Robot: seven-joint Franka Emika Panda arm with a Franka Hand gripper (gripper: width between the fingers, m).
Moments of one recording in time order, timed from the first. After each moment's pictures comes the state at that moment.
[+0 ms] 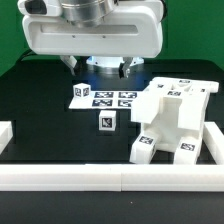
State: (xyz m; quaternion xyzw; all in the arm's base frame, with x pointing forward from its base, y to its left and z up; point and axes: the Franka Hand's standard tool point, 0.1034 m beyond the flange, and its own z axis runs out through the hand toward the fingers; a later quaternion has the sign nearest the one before) arm 0.539 -0.051 0.120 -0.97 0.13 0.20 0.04
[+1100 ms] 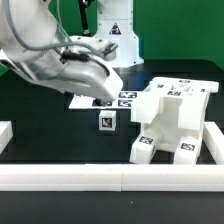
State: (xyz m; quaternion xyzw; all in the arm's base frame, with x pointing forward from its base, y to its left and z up) arm 0.494 -0.076 0.057 -0.88 0.31 0.33 0.13
